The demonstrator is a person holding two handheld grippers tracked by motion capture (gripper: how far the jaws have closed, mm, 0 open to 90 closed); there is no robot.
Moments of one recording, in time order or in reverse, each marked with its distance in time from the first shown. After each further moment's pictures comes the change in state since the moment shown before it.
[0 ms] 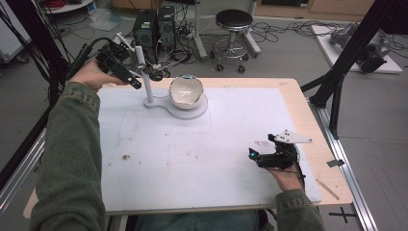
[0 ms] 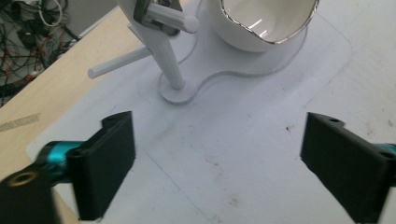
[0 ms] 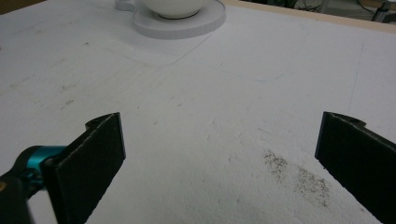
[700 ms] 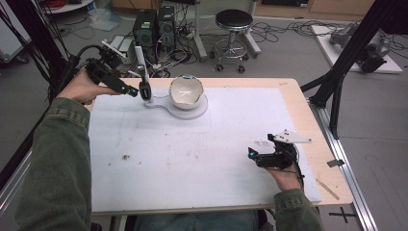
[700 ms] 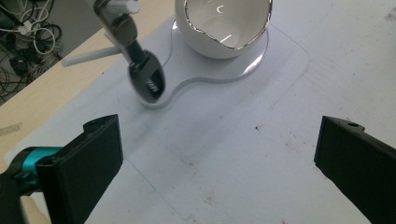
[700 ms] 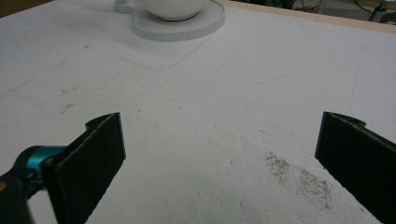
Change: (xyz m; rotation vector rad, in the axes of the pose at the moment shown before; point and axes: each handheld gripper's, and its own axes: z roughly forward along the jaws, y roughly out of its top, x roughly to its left) left arm -0.021 -0.037 -0.029 -0.113 -0.047 0.031; right arm 0.002 0.002 0.001 -0.006 -0.007 0.010
